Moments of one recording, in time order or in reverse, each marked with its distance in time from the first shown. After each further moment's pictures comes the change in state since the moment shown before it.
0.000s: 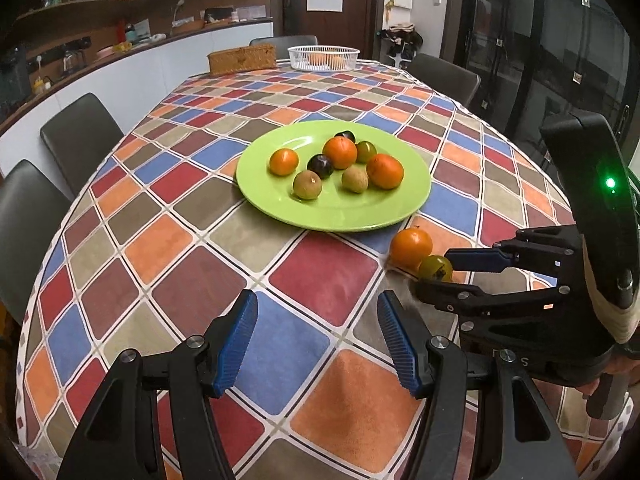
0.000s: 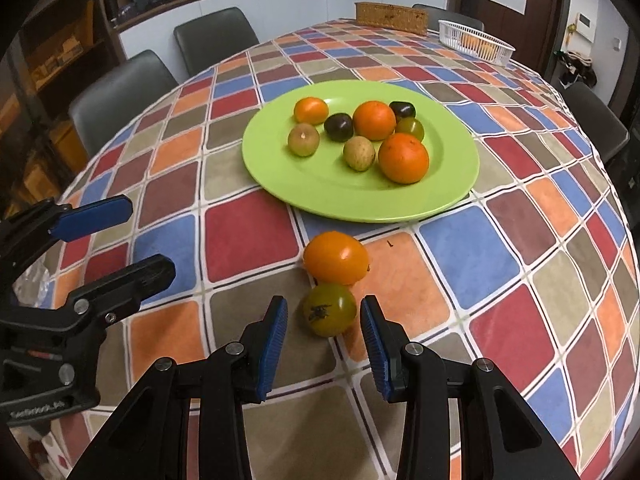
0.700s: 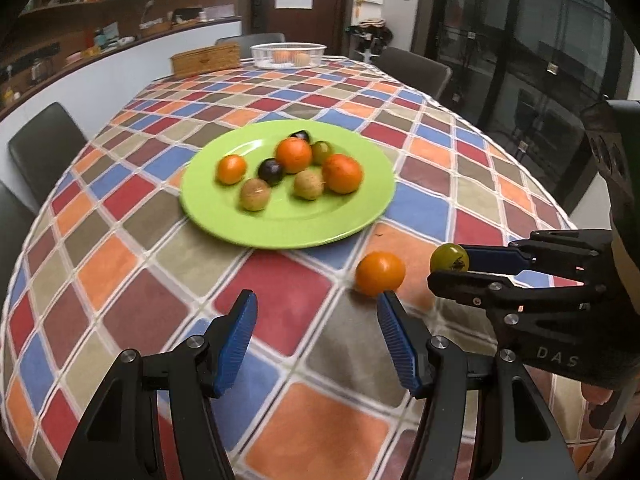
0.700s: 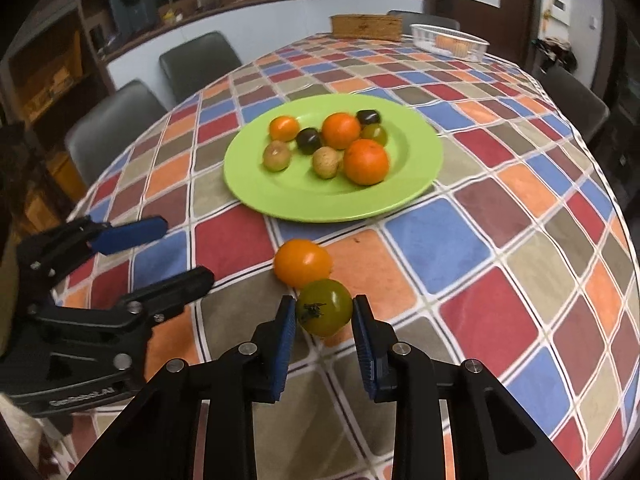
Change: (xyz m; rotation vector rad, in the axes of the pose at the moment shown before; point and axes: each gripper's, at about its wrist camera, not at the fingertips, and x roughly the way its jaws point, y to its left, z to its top) left arm 0.024 -0.025 0.015 0.058 0.005 -0.116; right arm -0.027 -0.030 -0.013 0.121 -0.080 0.012
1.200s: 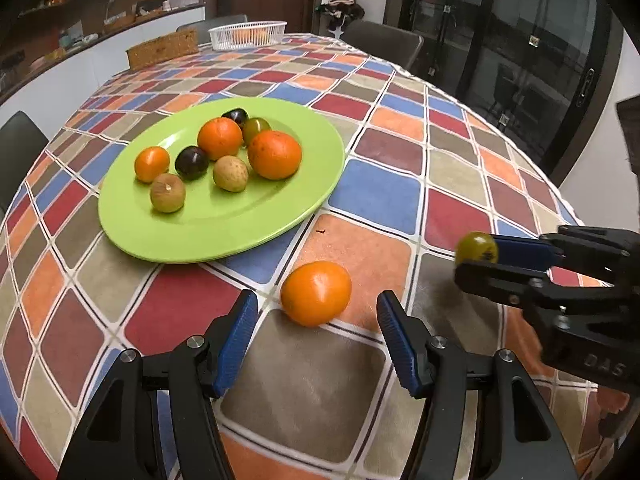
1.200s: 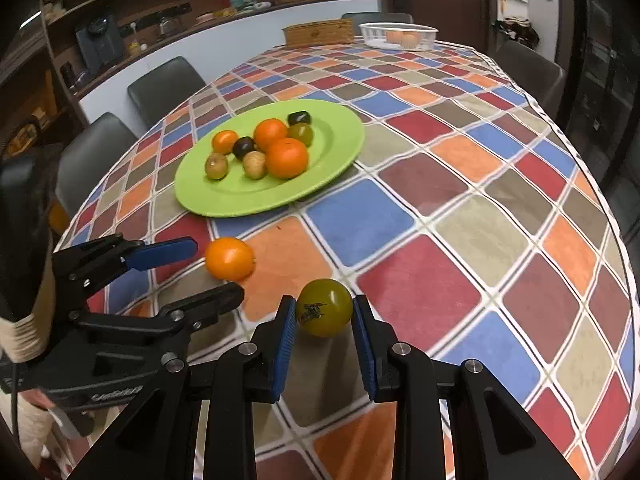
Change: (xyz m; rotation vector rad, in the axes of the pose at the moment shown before) left arm 0.050 -0.038 0.011 0.057 0.080 -0.053; right arm -0.014 -0.050 -0.022 0.117 -0.028 -0.038
